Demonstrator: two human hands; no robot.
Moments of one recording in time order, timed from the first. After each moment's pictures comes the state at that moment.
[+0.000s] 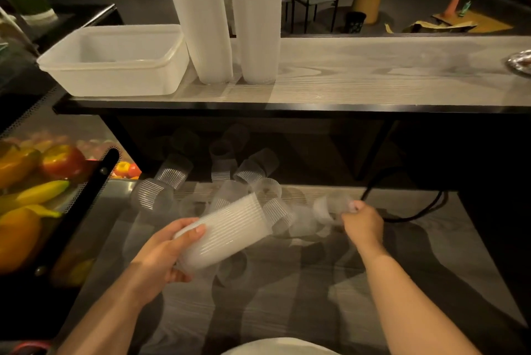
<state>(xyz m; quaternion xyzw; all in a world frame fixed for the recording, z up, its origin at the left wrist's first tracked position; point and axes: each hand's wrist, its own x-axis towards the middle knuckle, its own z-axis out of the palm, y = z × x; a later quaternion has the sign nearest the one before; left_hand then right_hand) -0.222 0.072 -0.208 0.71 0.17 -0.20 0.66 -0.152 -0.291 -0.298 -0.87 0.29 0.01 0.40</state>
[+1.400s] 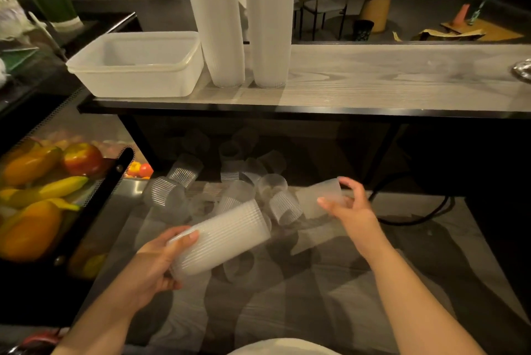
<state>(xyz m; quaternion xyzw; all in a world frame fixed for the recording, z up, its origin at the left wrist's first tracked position) -0.240 0.096 -0.214 0.71 0.21 -0.18 0.64 -0.175 -0.256 -0.233 -0.73 0.15 0.04 0.66</state>
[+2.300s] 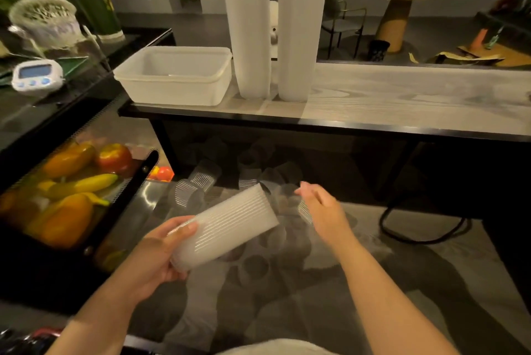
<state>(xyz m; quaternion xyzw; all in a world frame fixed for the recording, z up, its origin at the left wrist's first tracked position) -0.253 0.111 -0.179 0.69 0.19 -0.13 0.68 -0.168 -0.184 -0.206 -0.81 0.03 0.08 0.57</state>
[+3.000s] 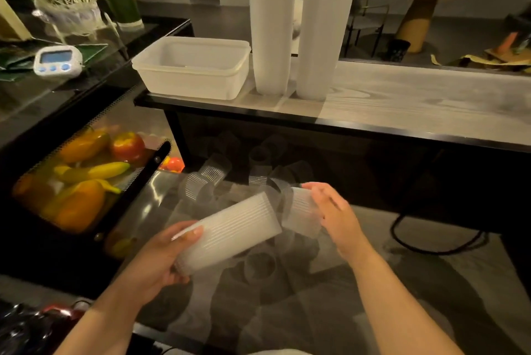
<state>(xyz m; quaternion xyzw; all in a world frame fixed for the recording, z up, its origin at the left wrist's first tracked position) -0.264 0.118 -0.188 0.68 0.23 -0.12 0.69 -0.166 -0.174 -0.200 -0.72 -0.02 0.09 0.69</state>
